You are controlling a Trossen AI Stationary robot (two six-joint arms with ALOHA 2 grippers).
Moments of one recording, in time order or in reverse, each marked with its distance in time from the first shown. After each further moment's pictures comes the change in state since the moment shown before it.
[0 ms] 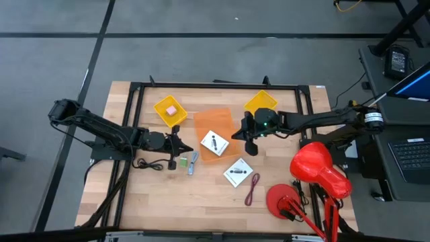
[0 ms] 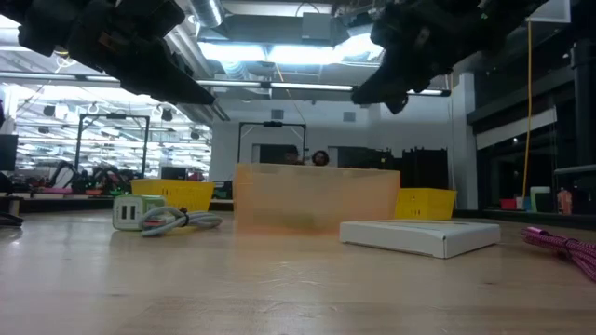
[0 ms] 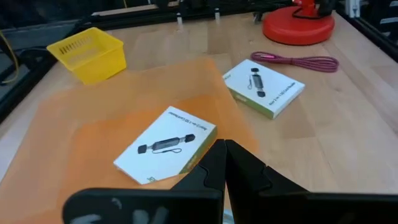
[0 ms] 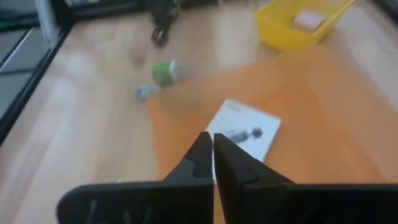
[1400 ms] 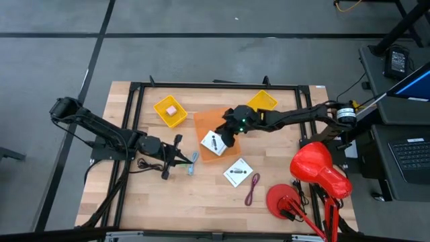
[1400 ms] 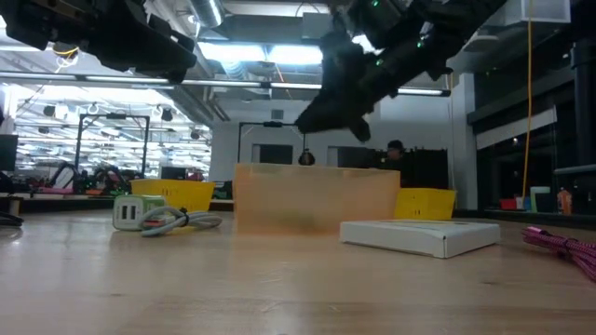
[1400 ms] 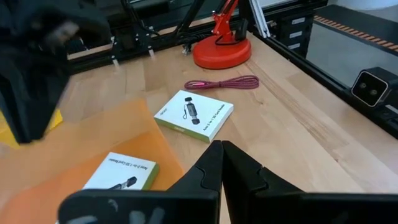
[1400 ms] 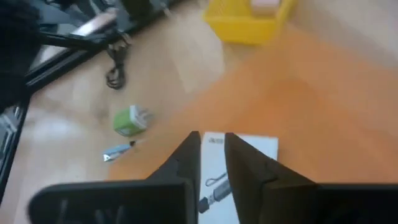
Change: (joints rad) left arm -0.095 0.000 0.000 0.087 0.141 0.132; right arm -0.049 0.323 0.191 0.129 0.070 0.326
